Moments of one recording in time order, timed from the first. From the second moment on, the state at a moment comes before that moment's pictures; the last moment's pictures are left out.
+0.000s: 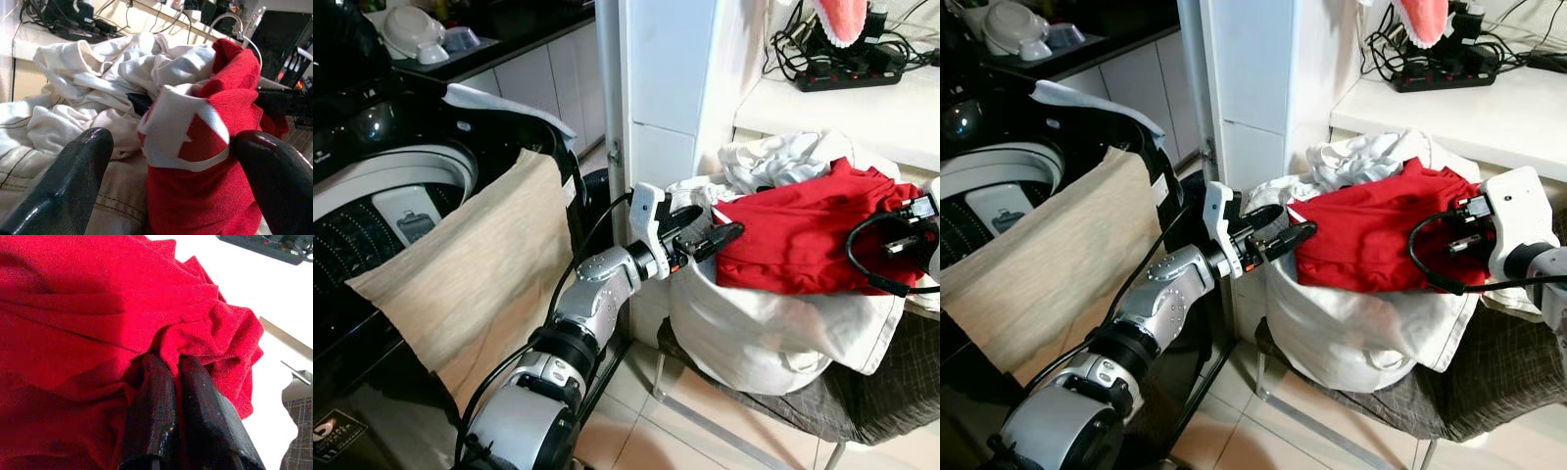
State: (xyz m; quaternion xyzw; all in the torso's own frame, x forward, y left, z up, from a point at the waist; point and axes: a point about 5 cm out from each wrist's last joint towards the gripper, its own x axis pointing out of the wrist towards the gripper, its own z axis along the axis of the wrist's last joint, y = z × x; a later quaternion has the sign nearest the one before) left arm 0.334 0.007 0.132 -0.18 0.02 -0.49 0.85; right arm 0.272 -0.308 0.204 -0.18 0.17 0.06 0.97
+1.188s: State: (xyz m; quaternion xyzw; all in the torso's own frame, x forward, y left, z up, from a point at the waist) left arm 0.333 0.012 0.115 -0.21 0.04 -0.47 0.85; right arm 0.279 -0.284 0.205 -0.17 0.14 0.09 0.97
